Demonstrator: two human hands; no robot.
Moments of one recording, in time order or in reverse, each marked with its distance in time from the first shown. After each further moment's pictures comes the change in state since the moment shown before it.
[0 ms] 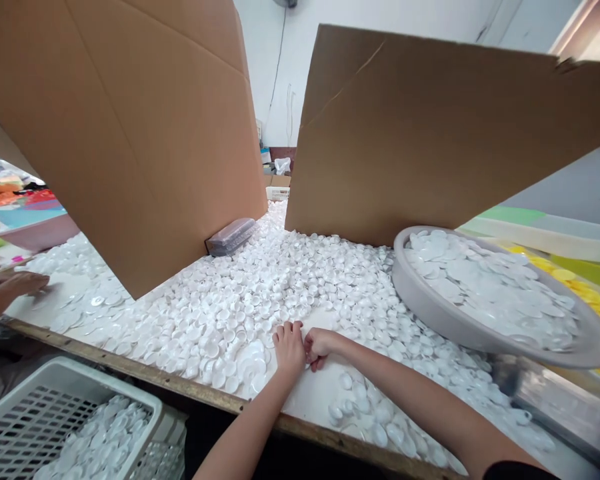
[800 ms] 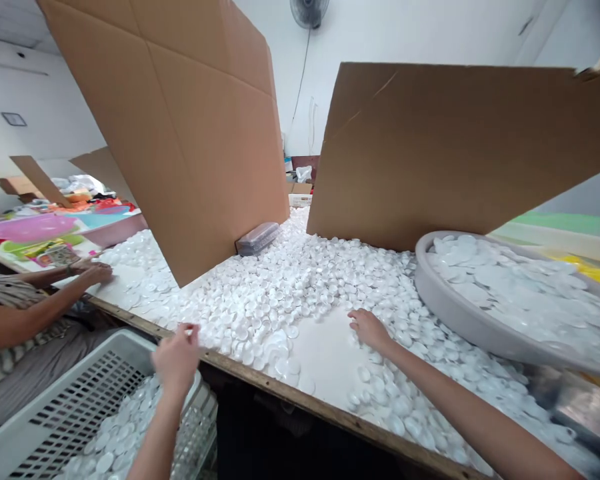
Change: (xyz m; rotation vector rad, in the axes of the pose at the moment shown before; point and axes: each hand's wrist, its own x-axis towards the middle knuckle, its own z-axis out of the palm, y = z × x) left_hand -0.080 -0.200 -0.164 0.483 0.354 -0.613; right_hand -0.047 0.033 -0.032 -0.602 0.951 -0.384
